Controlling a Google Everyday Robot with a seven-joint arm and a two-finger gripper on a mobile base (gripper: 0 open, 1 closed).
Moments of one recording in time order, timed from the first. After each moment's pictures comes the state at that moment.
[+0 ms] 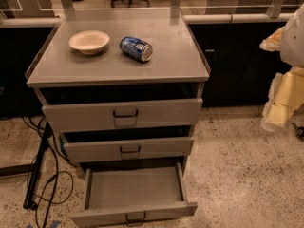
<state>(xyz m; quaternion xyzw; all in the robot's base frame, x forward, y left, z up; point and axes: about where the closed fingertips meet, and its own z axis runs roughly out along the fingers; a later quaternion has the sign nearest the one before) 0.438 -0.216 0.977 -0.60 0.78 -0.04 0.16</state>
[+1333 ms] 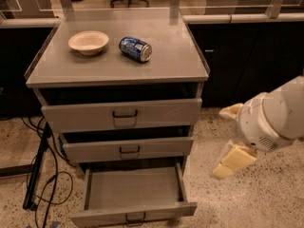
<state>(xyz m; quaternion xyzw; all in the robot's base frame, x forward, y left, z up) 0.405 -0.159 0.845 -0.58 0.78 0.06 0.23</state>
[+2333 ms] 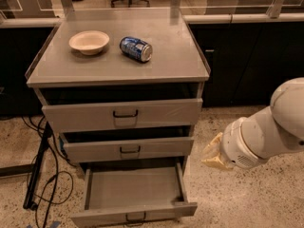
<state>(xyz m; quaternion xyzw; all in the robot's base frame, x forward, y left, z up) 0.404 -0.144 0.774 -0.56 0.80 0.10 0.22</state>
